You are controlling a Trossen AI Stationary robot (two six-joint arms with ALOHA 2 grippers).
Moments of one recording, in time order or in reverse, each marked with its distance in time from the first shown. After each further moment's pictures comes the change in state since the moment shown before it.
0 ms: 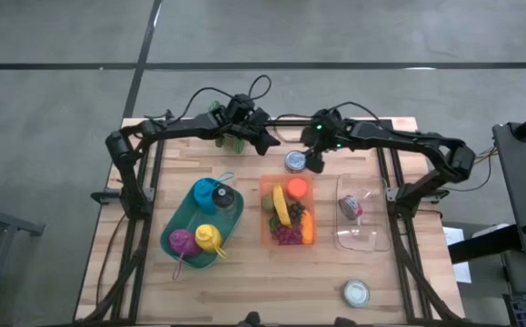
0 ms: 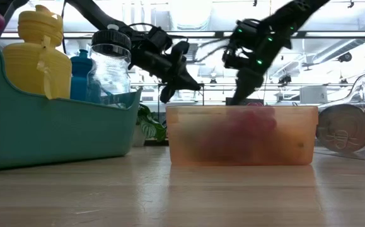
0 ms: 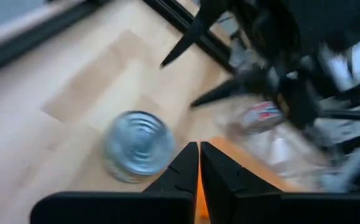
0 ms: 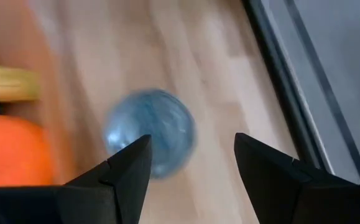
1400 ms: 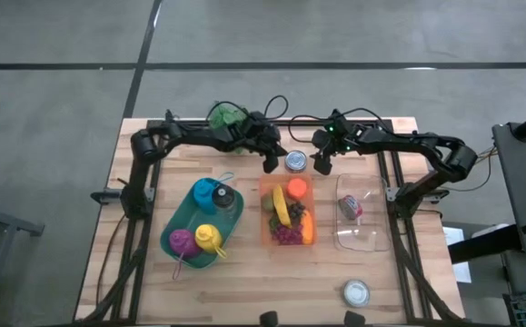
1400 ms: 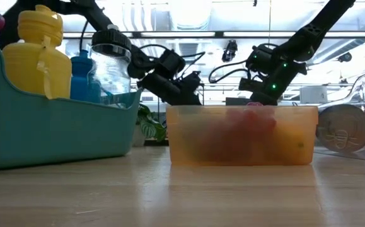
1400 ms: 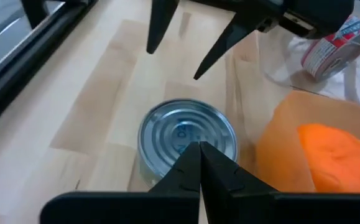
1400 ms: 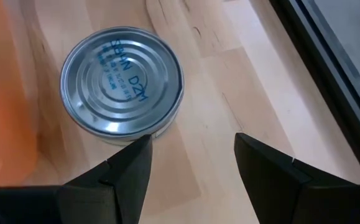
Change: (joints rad) left arm -0.063 0.217 0.001 0.192 -0.121 0.426; right arm -0.155 0.001 -0.267 0.279 -0.142 -0.009
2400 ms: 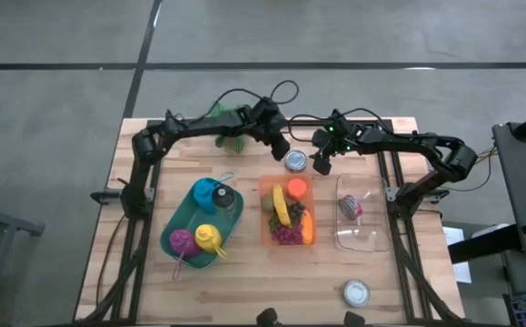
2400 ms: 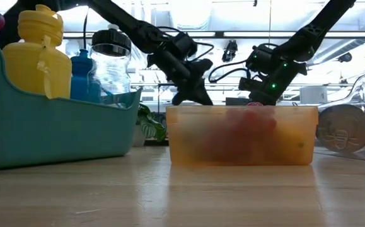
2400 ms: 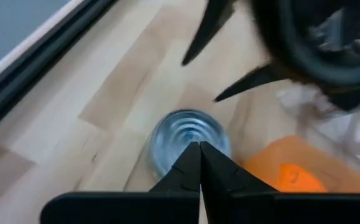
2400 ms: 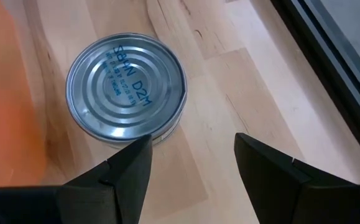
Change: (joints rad) left arm -0.015 0.008 0.341 -0.511 -0.121 -0.231; right arm 0.003 0.000 0.000 0.003 -0.015 0.046
